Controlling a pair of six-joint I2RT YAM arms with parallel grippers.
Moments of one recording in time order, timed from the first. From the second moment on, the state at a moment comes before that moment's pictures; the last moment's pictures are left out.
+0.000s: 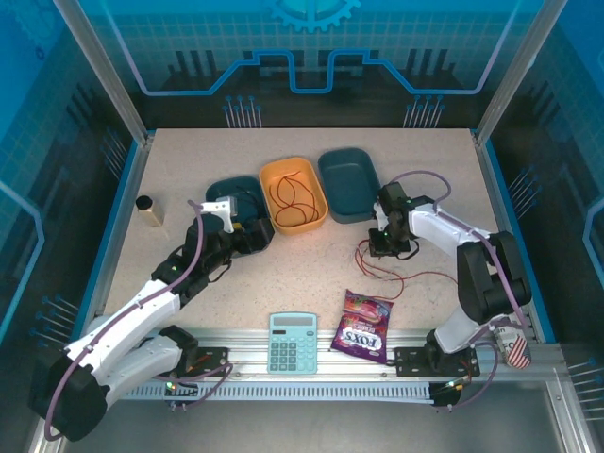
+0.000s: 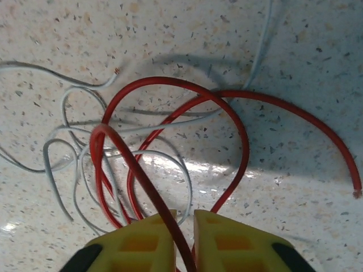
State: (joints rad) left arm -0.45 0.92 0.57 -0.10 0.00 -0.62; right arm 0.30 1.62 1.02 -0.80 -0.15 0.24
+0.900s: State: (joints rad) left arm -0.45 0.91 0.57 -0.10 0.00 -0.62; right arm 0.44 1.09 1.22 -0.94 0.18 0.19
